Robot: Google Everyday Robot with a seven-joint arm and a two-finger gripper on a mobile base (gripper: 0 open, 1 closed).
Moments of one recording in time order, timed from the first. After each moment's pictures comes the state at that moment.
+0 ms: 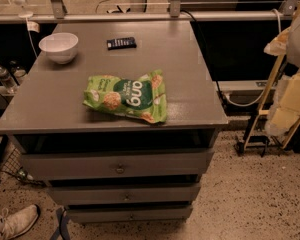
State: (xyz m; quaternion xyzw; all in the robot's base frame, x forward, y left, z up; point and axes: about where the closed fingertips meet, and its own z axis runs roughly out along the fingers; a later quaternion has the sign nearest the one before) arm 0.438 -0.216 0.979 -0.60 0.78 -0.04 0.16
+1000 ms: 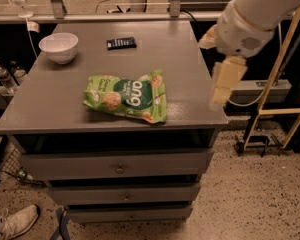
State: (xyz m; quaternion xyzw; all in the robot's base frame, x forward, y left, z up) arm 0.526 -0.125 0.945 -0.70 0.69 0.03 0.19
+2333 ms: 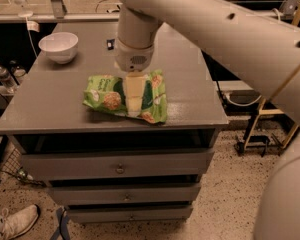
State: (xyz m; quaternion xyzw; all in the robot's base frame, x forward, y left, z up) arm 0.577 0.059 0.866 -0.80 0.59 0.04 0.12
